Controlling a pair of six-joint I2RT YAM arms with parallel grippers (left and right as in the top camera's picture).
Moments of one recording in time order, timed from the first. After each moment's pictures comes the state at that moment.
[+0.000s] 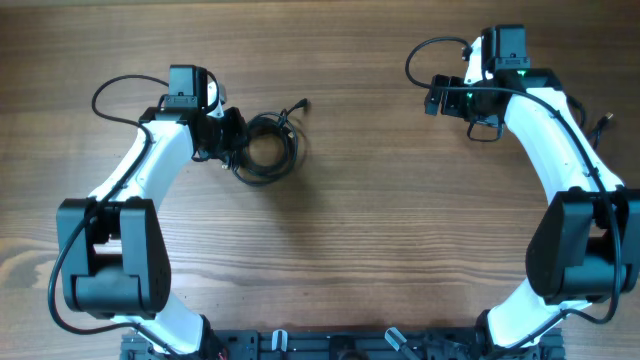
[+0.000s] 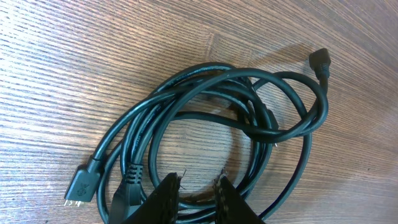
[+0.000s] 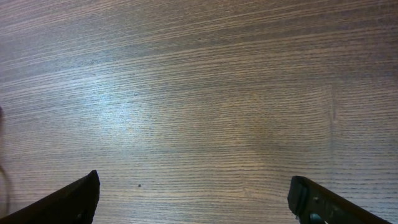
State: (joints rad) left arm -0.04 1.80 1.17 -0.56 0.31 -0.42; right arm 0.03 1.84 1.41 -0.71 -0.13 0.20
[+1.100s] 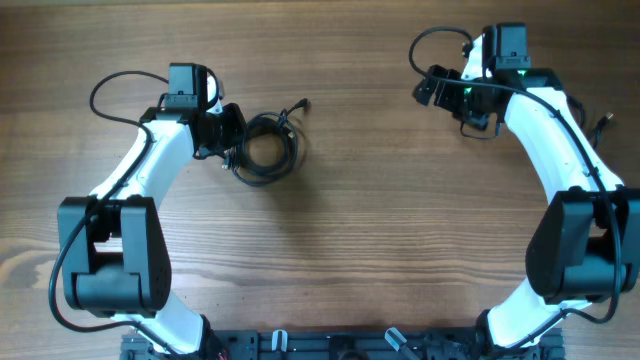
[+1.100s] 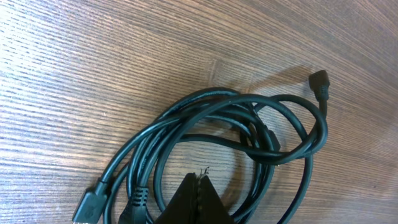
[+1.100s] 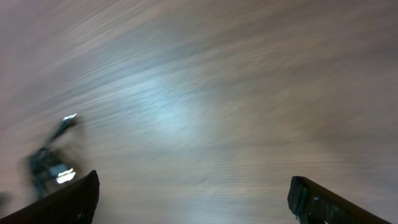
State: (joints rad) left arm -0.04 1.81 1.17 -0.50 0.27 -0.42; right arm 0.03 1.85 1.41 -0.69 -0.34 0.42
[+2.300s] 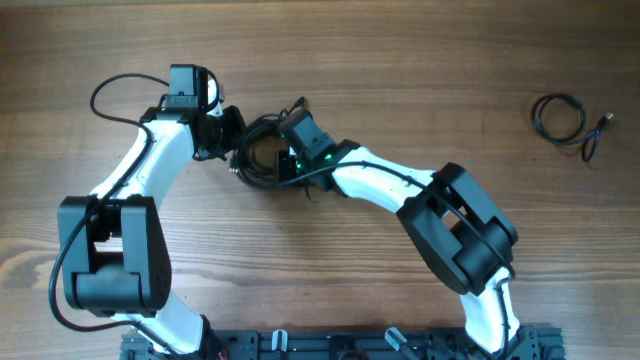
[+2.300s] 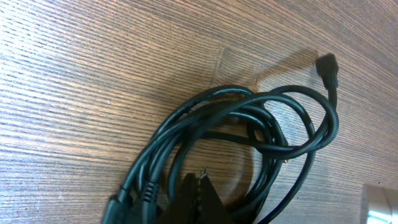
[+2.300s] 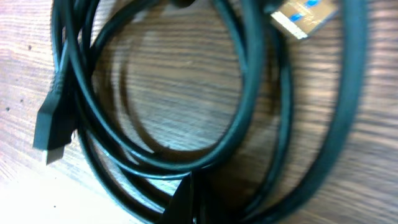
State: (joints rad) left arm -0.04 1.81 1.17 -0.53 0.27 -0.42; right arm 0.74 2.13 1.33 -0.22 -0.22 0.71
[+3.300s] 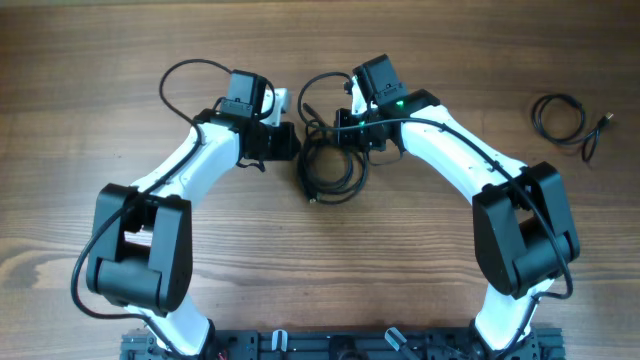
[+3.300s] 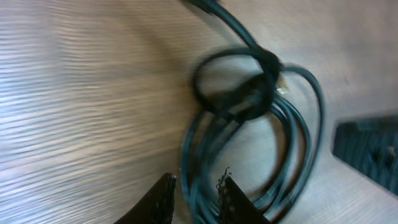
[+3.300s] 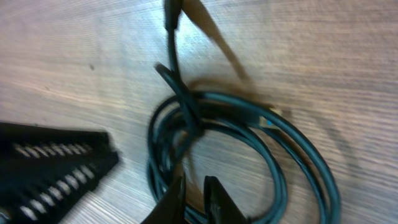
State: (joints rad) left arm -0.26 1.84 1.17 -0.49 0.38 -0.22; right arm 0.45 1.96 1.39 -0.54 -0.37 0.51
